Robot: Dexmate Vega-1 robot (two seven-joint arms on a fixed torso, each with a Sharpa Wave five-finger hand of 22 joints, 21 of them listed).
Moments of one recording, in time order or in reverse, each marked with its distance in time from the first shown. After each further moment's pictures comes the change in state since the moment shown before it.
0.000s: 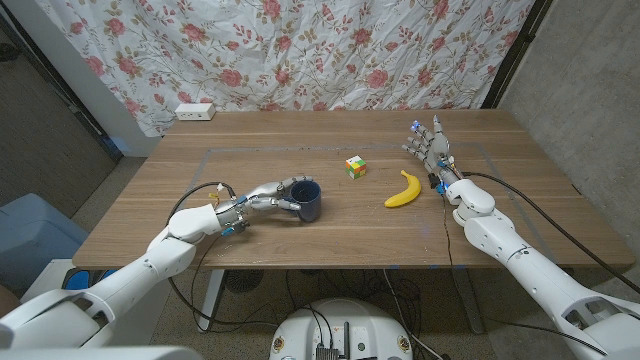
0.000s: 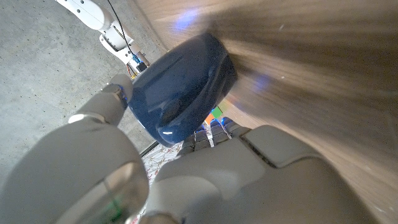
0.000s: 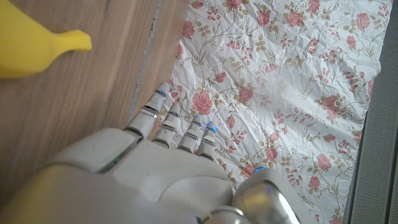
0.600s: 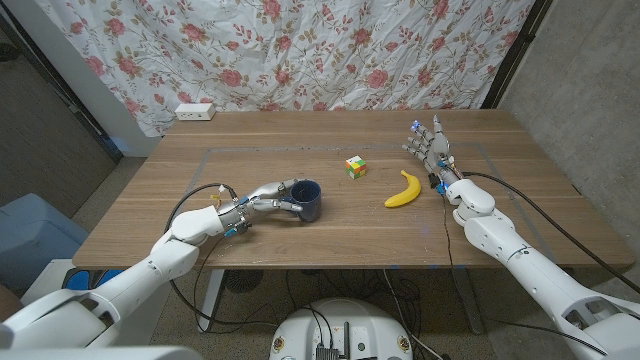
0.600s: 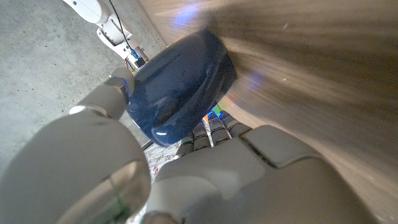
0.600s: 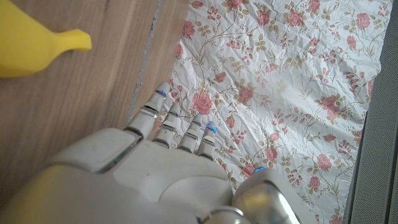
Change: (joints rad) left arm -0.001 -0.022 0.002 0.021 -0.007 -0.006 0.014; left_hand 0.096 -0.010 0.000 0.000 0.000 0.118 0.025 0.028 0.006 0.132 0.005 0.022 0.009 0.139 -0.008 0.008 0.000 0.098 0.002 0.000 0.000; right arm 0.000 0.000 0.000 0.000 0.000 0.000 0.000; right_hand 0.000 0.000 0.000 0.000 0.000 0.000 0.000 0.000 0.000 0.000 0.000 0.000 0.000 0.000 0.000 0.000 0.000 0.000 0.000 0.000 0.000
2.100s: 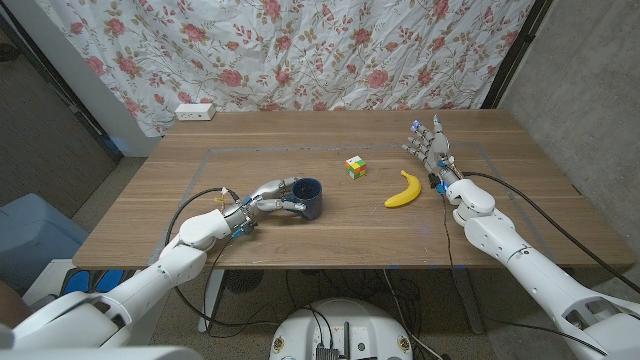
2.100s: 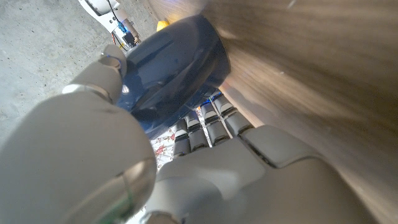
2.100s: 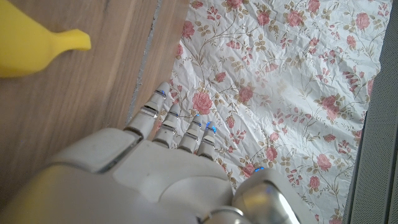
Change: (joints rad) left arm 0.010 -0.051 -0.012 0.036 0.007 0.023 0.106; left_hand 0.197 -0.012 -0.152 0.010 0.007 0.225 -0.072 0.217 0.077 0.299 -0.082 0.080 0.111 0.307 -0.053 0.061 0.038 0.413 0.030 0.062 0.012; right arm 0.000 0.000 0.000 -0.001 0.000 -0.001 0.000; right_hand 0.000 0.000 0.000 0.000 0.000 0.000 0.000 0.000 0.000 0.000 0.000 0.000 0.000 0.000 0.000 0.000 0.000 0.000 0.000 0.000 0.000
